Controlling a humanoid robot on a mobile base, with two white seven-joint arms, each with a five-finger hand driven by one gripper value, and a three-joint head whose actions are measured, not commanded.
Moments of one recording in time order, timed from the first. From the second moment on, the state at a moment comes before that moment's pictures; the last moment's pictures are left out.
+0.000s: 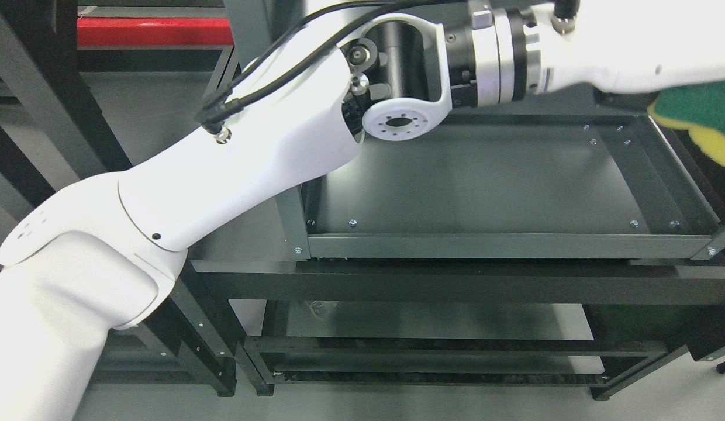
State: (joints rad) left arm -1.56 0.04 -1.07 -1.33 -0.50 -0.45 -0.03; right arm -0.07 0.00 -0.21 0.00 -0.11 0.08 -0.07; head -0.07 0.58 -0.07
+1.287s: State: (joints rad) left arm -1.23 0.22 -0.86 -1.54 -0.47 -0.79 -0.38; right arm -0.07 0.00 -0.21 0.00 -0.11 0.08 -0.07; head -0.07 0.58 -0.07
